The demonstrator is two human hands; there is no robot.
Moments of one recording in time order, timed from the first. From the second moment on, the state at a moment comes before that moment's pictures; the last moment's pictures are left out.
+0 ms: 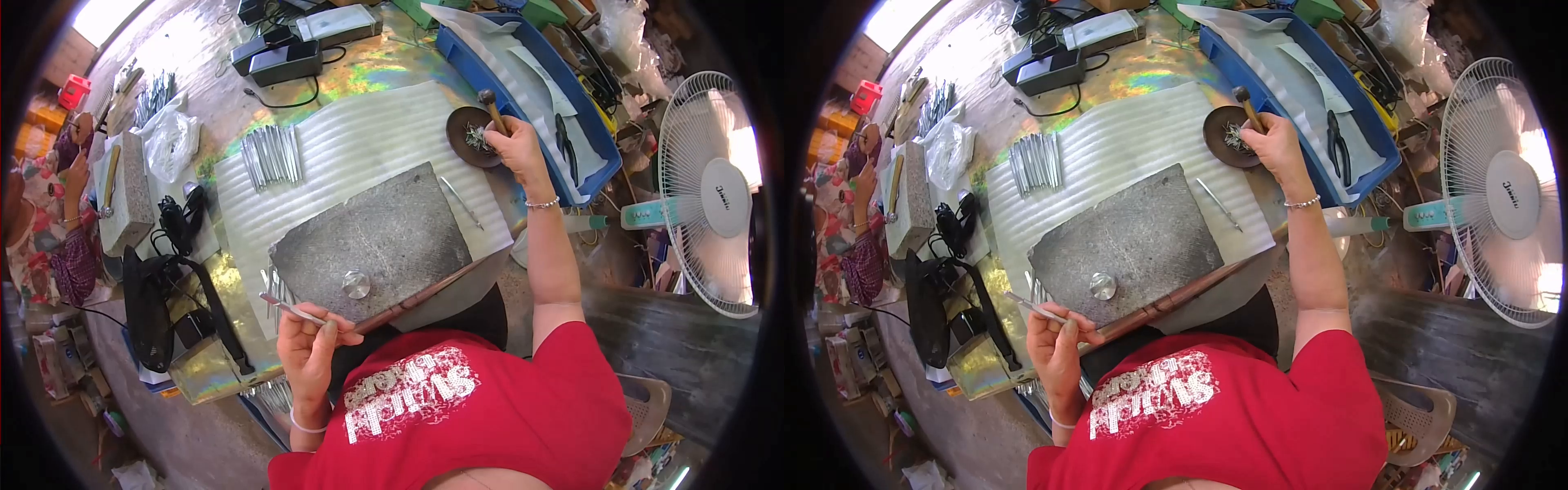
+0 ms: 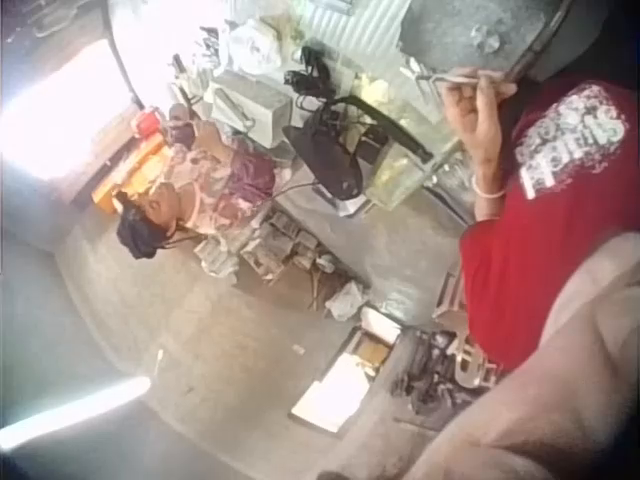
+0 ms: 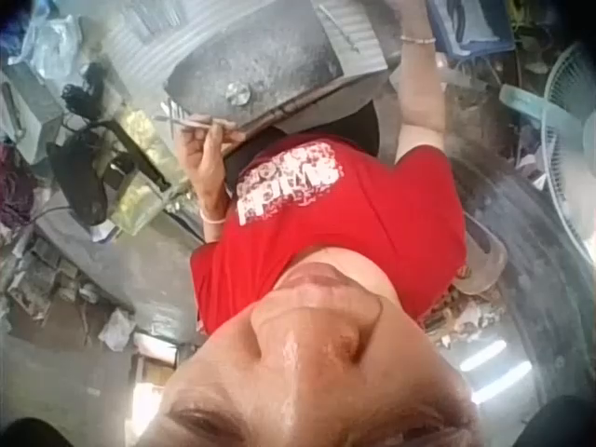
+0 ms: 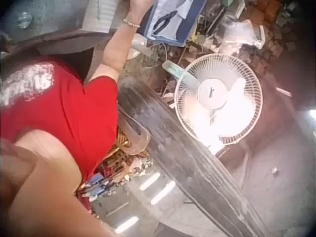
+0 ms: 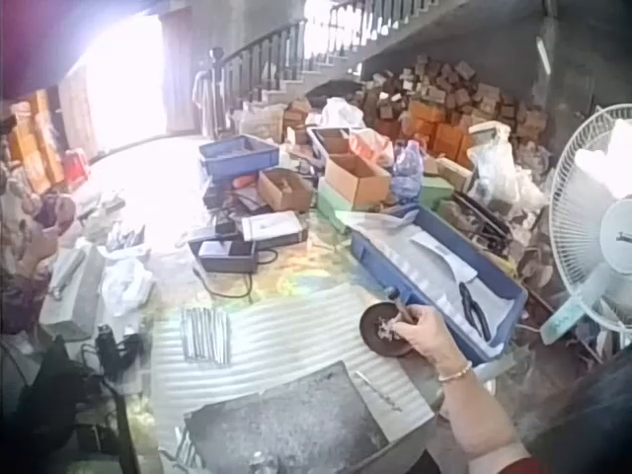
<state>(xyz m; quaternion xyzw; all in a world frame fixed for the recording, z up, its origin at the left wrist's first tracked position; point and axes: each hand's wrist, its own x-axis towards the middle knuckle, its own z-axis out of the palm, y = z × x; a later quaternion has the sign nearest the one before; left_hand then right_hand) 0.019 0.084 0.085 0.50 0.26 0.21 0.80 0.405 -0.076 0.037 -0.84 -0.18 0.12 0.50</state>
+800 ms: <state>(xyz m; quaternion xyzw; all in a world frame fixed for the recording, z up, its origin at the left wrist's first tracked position) 0.007 0.076 0.087 0.48 0.24 0.17 0.83 0.403 -0.074 0.032 -0.78 -0.16 0.14 0.59</state>
